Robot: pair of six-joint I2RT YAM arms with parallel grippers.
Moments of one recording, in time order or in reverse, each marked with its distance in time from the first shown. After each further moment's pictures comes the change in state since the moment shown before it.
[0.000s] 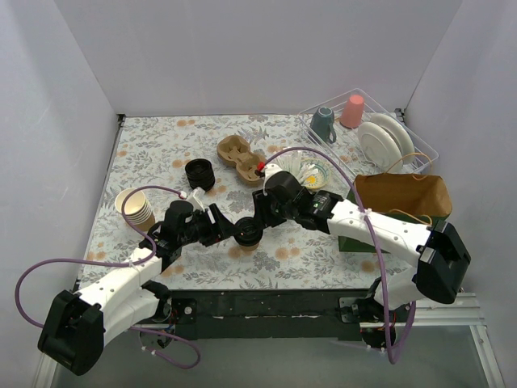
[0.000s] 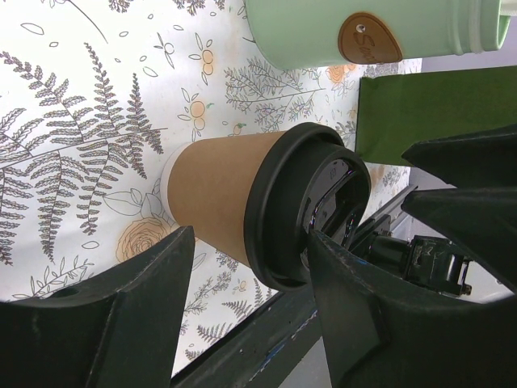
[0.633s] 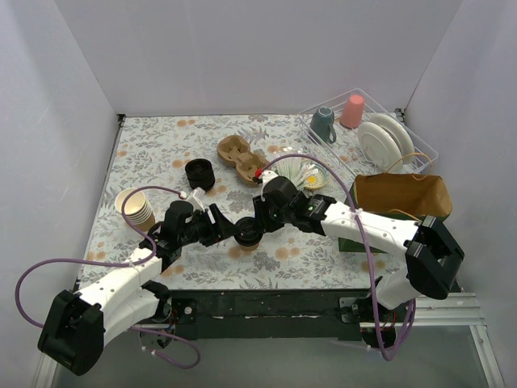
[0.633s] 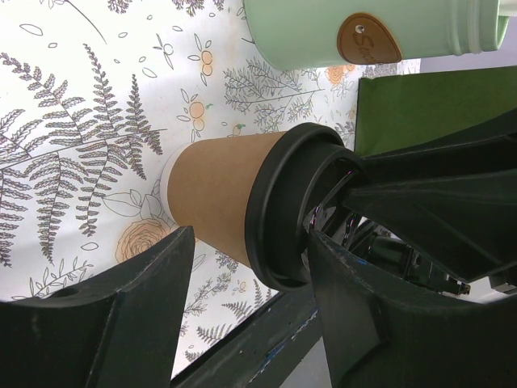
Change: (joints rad) left arm 0.000 0.000 -0.004 0.007 -0.002 -0.001; right arm -0.013 0.048 -0.058 0.071 -0.062 0.004
